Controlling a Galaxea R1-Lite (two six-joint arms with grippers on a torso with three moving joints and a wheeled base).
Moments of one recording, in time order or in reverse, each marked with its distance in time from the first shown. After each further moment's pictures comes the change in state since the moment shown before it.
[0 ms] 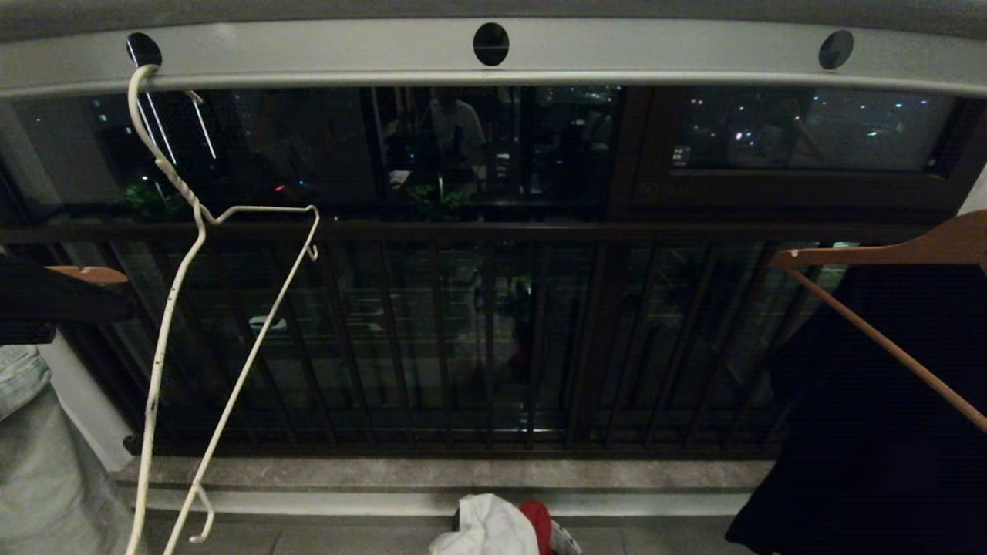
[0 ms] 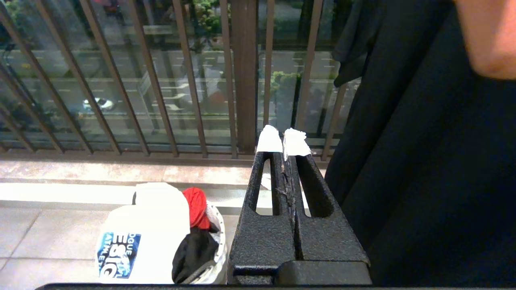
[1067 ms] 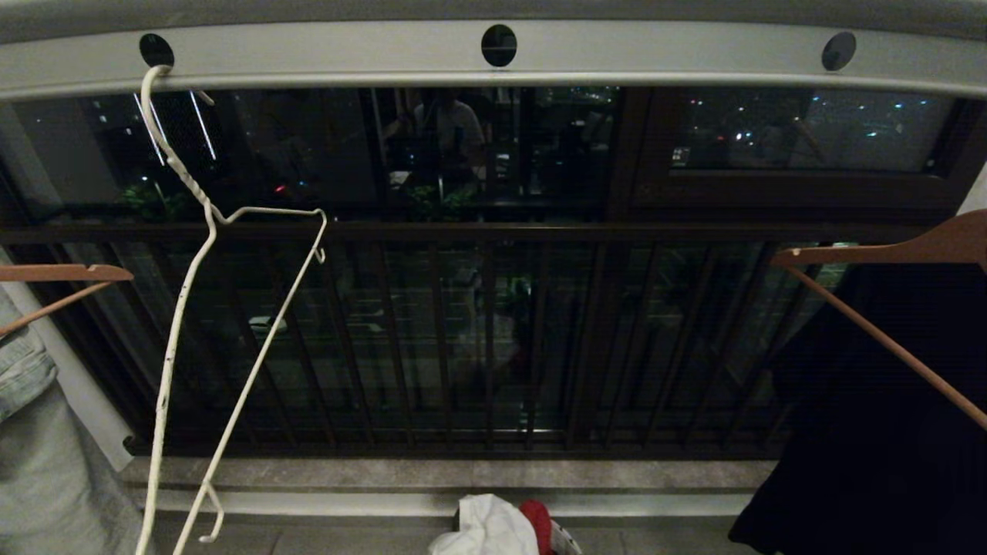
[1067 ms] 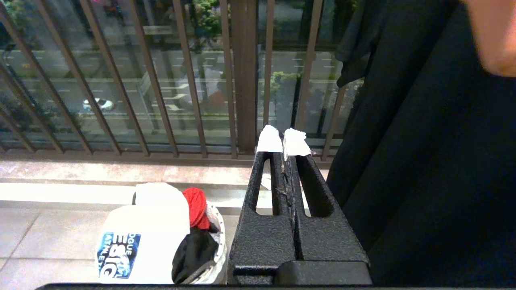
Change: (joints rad) left arm 0.284 -0.376 0.490 -0.364 -0.354 0.206; right arm 0.000 0.000 0.000 0.000 0.000 0.000
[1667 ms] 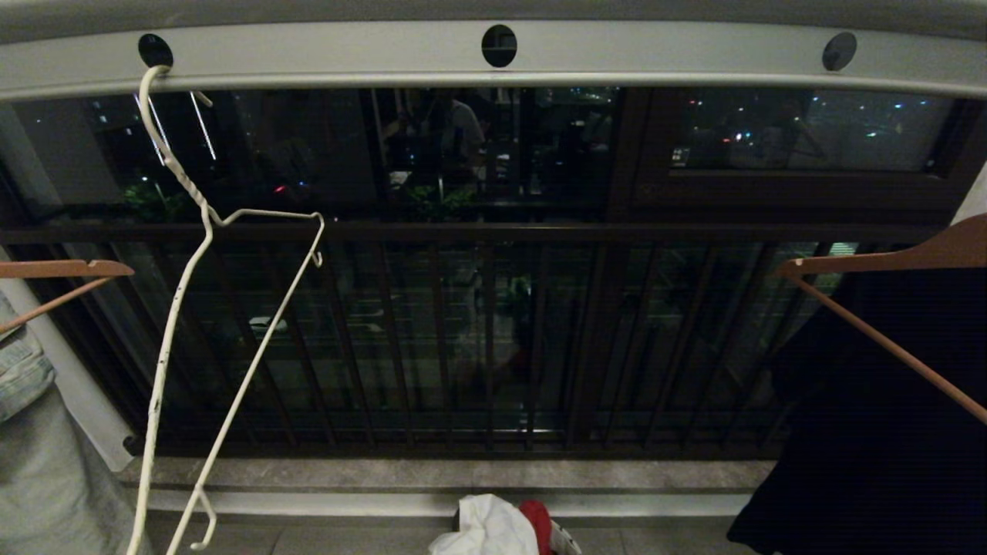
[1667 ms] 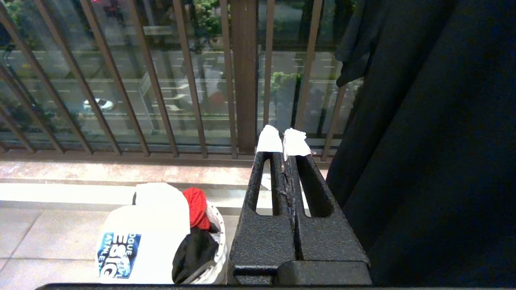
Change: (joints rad) left arm 0.096 -0.447 0.721 -0.658 0.354 0.120; right arm 0.000 0.000 0.000 0.000 0.000 0.000
